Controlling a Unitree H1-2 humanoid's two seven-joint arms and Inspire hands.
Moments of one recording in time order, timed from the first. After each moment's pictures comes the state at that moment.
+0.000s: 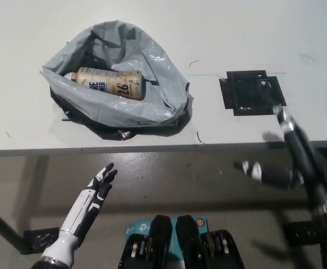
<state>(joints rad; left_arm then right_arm) -0.07 0.18 -0.09 0.02 0.09 -0.09 -0.13 -0.18 -0.23 0.16 -0.17 -0.29 -0.11 -0.01</state>
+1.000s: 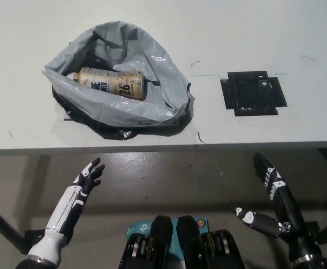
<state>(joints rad) -0.06 0.21 -0.05 0.00 0.03 -0.09 -0.15 -0.07 -0.10 0.10 0.12 -0.03 -0.24 0.07</state>
